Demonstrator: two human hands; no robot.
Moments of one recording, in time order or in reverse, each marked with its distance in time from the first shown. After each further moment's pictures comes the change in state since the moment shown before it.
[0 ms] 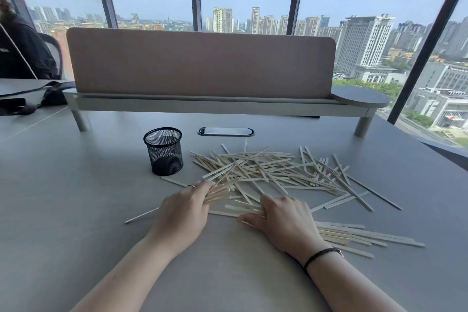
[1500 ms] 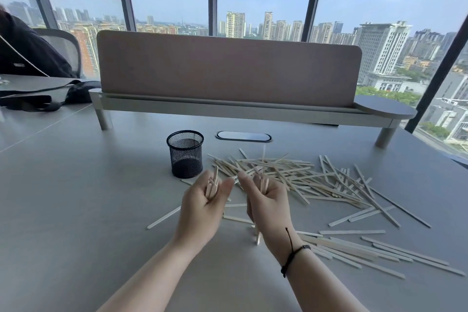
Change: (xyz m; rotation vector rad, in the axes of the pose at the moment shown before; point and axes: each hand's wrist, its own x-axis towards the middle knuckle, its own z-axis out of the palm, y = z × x) left_hand 0.009 0.006 -0.009 -0.785 0.266 -0.299; right_hand 0.035 -0.096 -0.018 1.341 0.214 0.193
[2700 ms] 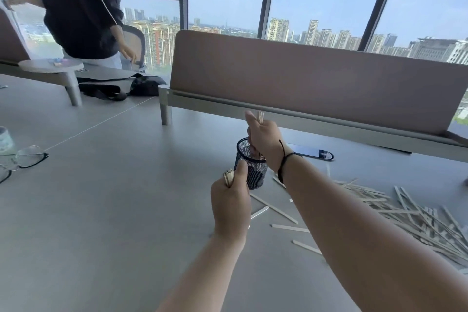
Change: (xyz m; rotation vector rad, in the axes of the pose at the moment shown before) left_hand 0.042 -0.020 -0.053 -0.344 0.407 -0.448; right_hand 0.166 -0.018 0.160 -0.222 -0.200 0.147
